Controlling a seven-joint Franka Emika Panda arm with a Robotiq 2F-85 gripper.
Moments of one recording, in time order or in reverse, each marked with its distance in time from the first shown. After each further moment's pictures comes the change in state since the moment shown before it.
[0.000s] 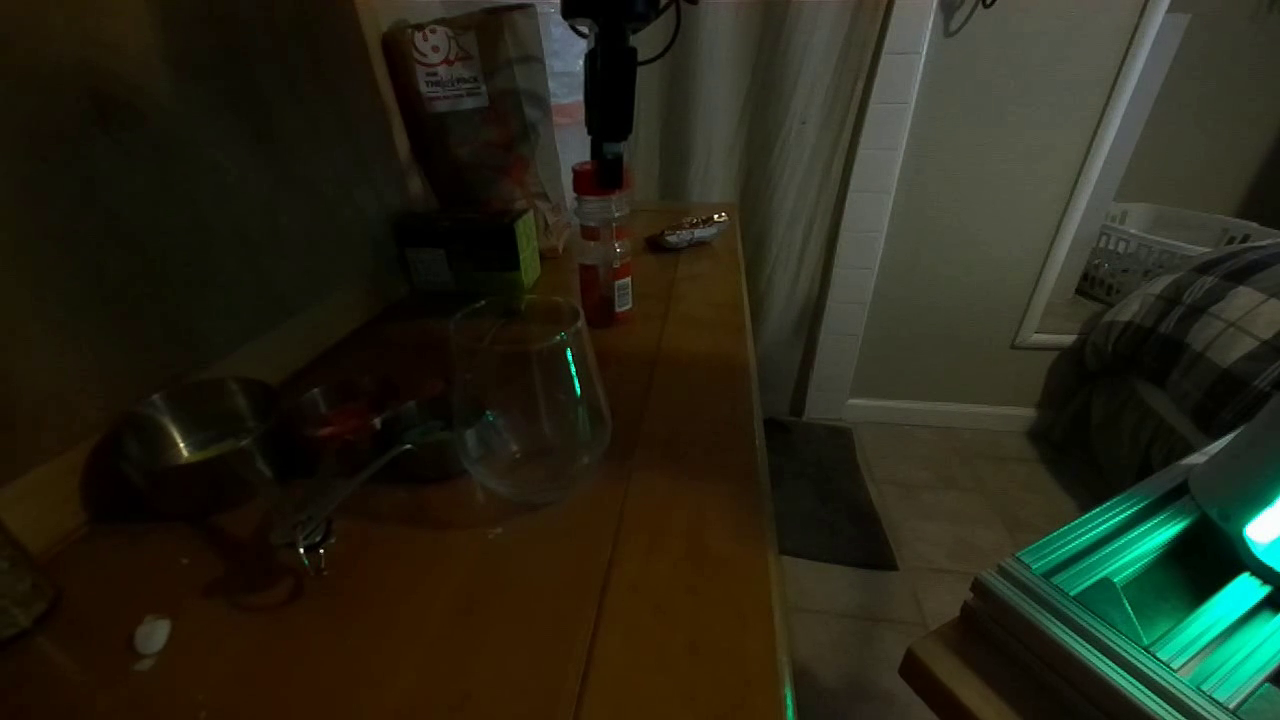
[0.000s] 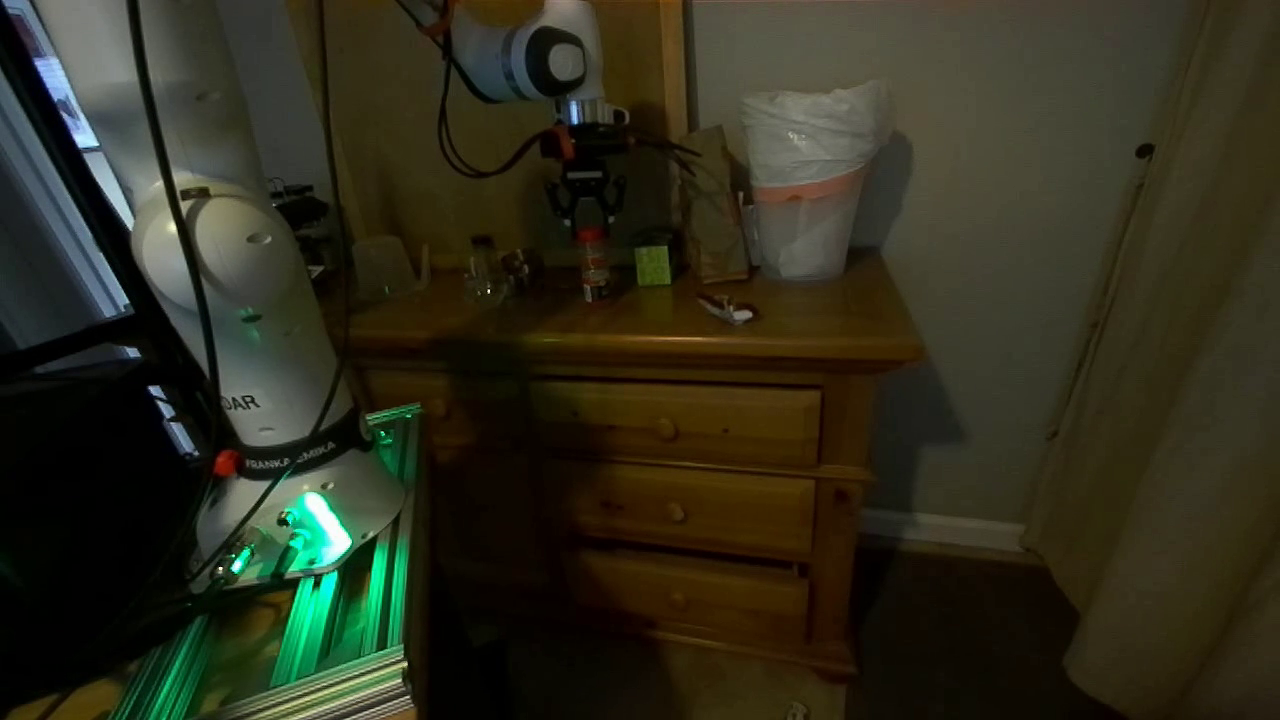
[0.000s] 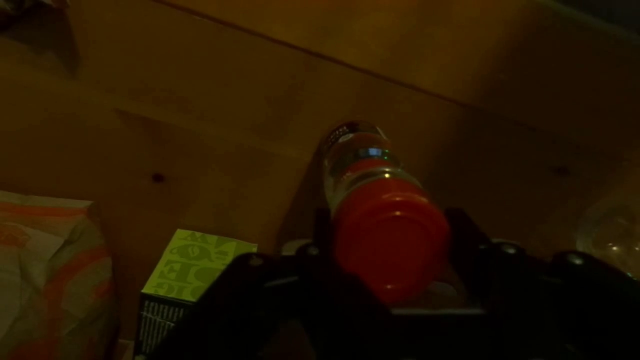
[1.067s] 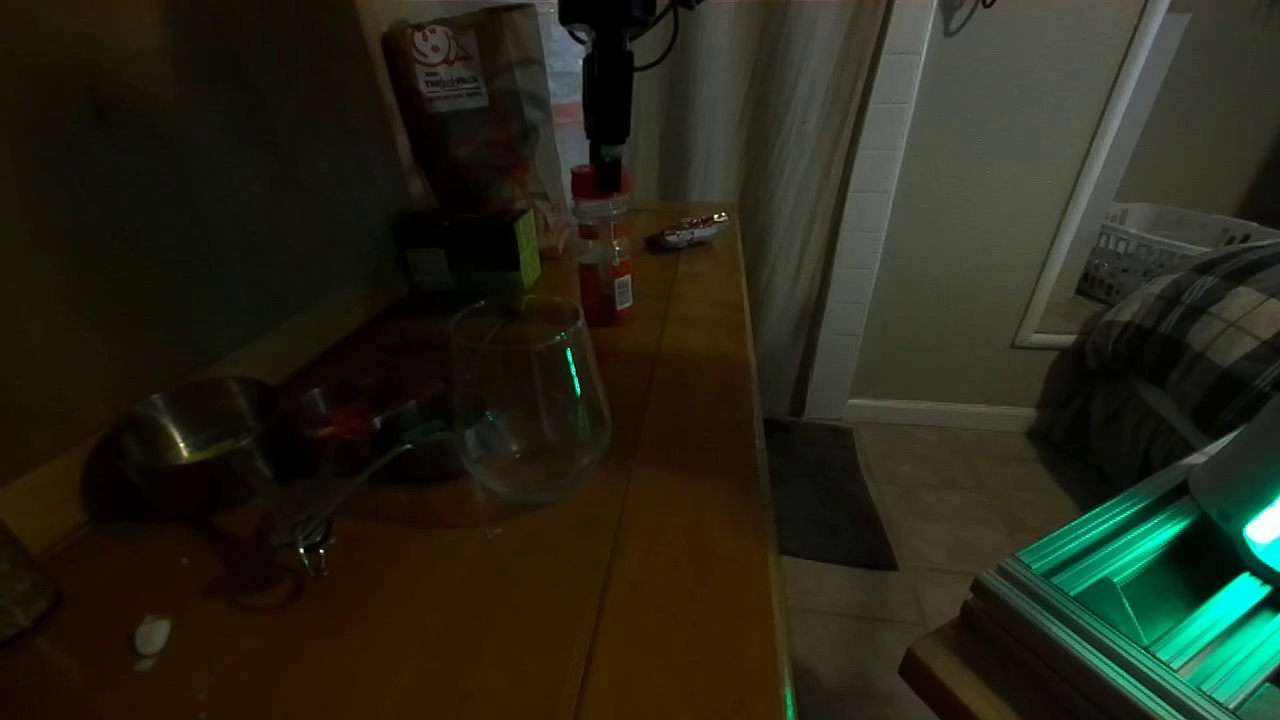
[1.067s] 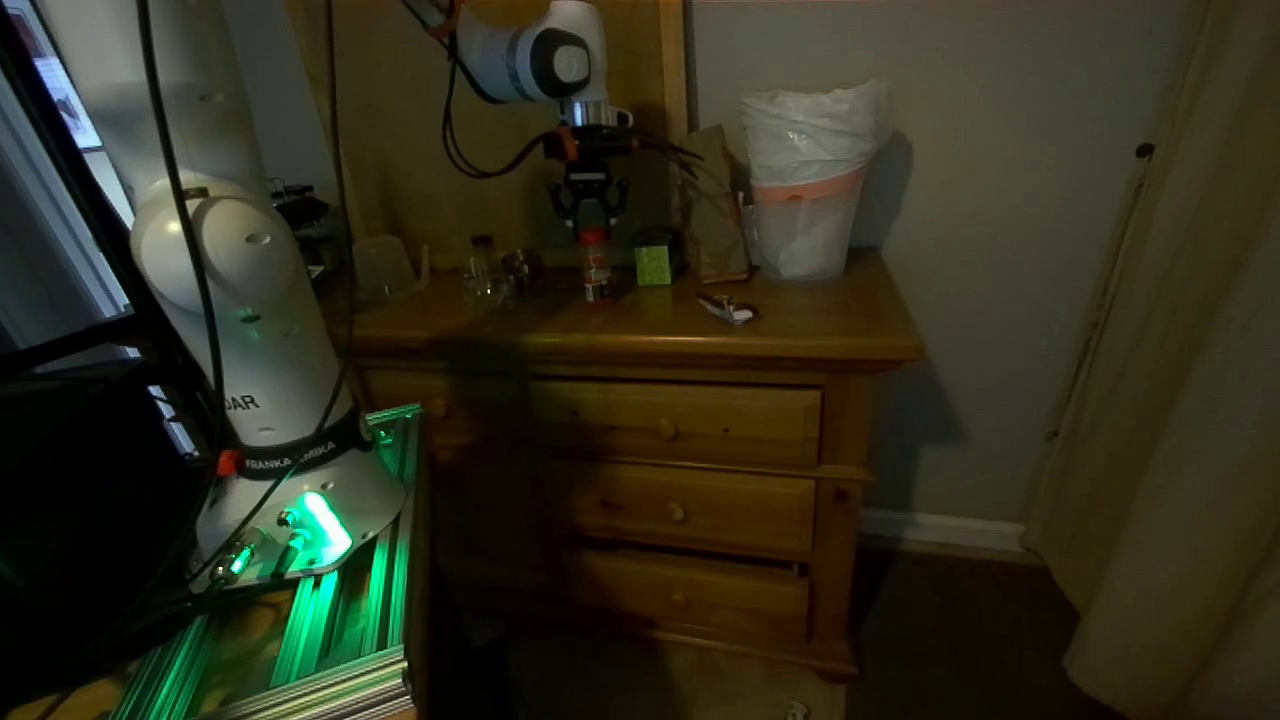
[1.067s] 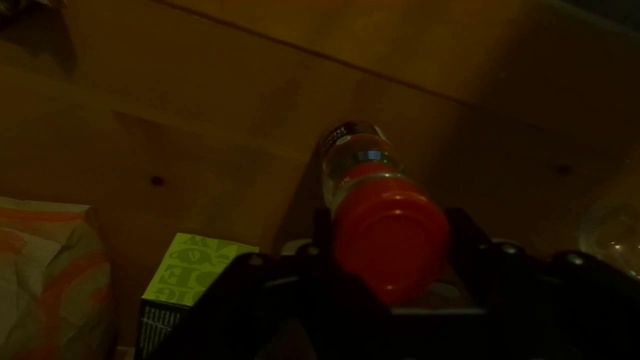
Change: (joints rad) arm -0.007 0.021 0.002 0.021 0.001 -0.017 0.000
